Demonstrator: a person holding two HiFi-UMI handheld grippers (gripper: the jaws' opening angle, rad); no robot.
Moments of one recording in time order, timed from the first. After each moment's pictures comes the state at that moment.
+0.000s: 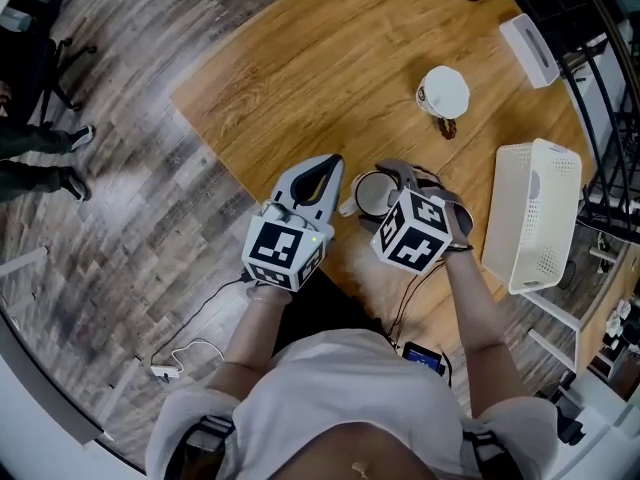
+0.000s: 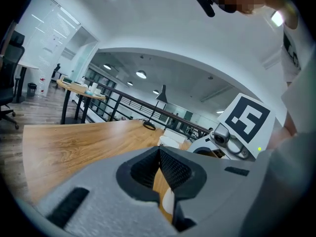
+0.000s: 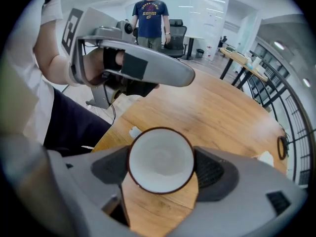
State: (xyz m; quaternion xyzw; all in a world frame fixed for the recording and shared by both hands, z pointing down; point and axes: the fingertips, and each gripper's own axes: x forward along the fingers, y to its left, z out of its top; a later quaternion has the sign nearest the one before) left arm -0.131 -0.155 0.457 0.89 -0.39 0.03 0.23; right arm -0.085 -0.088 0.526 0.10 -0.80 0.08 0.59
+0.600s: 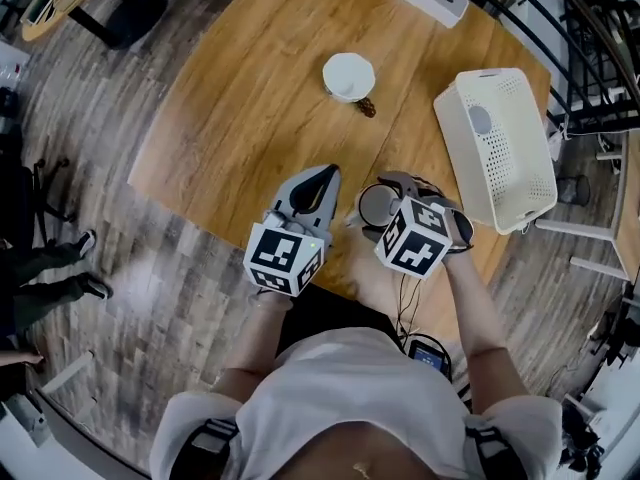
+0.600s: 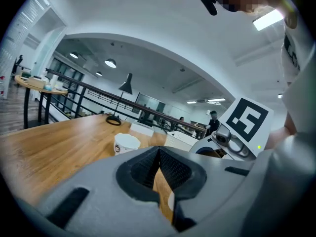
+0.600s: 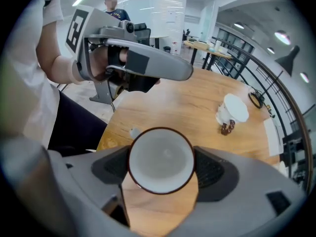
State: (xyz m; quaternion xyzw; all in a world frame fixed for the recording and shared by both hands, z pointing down) left arm -0.021 -0.126 0.429 0.95 -0.23 0.06 0.19; right arm 0.006 -0.041 0.501 0.26 -0.77 0.18 0.56
